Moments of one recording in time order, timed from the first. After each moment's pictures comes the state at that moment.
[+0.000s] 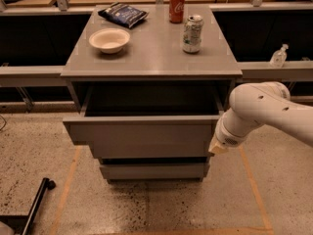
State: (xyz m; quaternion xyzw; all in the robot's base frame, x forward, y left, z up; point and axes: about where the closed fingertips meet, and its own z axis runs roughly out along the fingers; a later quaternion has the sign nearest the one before) arm 0.536 -0.202 0.649 -0.58 0.80 0.01 0.13
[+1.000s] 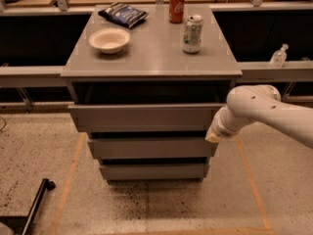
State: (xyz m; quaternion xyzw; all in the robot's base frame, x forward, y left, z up) arm 0.608 -0.210 0.617 -0.57 0.80 -0.01 0.18
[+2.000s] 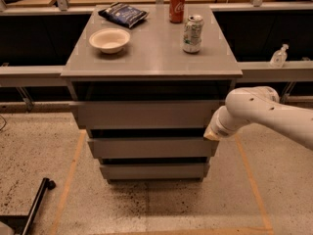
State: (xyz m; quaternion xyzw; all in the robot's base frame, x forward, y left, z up) arm 0.617 -0.207 0.617 -0.55 0.81 -0.02 0.20
